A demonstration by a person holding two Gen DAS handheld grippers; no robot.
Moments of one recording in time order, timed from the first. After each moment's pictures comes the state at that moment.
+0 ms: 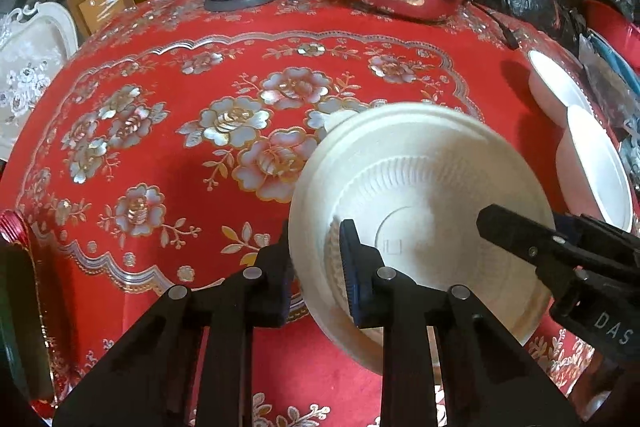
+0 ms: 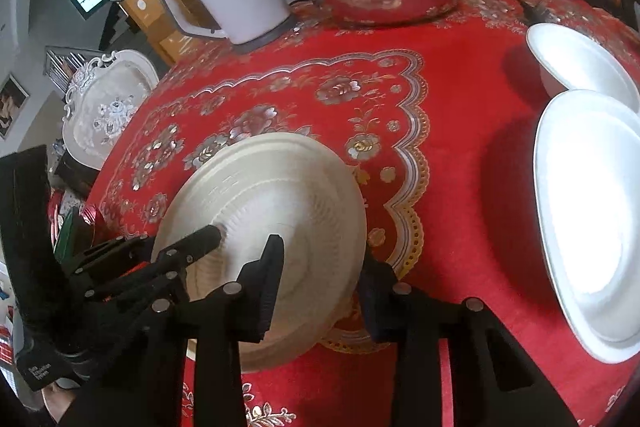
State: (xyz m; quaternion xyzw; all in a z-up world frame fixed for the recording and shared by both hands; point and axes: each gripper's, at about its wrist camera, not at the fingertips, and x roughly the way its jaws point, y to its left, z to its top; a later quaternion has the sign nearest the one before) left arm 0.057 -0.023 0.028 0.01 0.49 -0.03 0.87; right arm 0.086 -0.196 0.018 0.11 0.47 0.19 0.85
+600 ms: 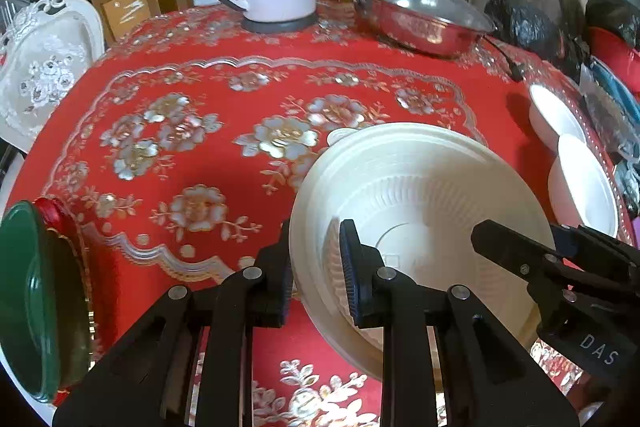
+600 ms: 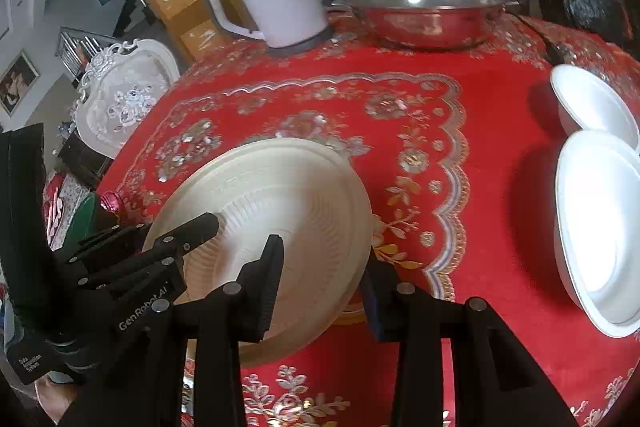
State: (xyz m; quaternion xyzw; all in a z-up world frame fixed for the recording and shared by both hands) left arm 0.030 0.012 0.062 -0.01 0.46 -0.01 0.89; right arm 0.068 -0.158 0.045 0.07 0.45 0.21 0.86
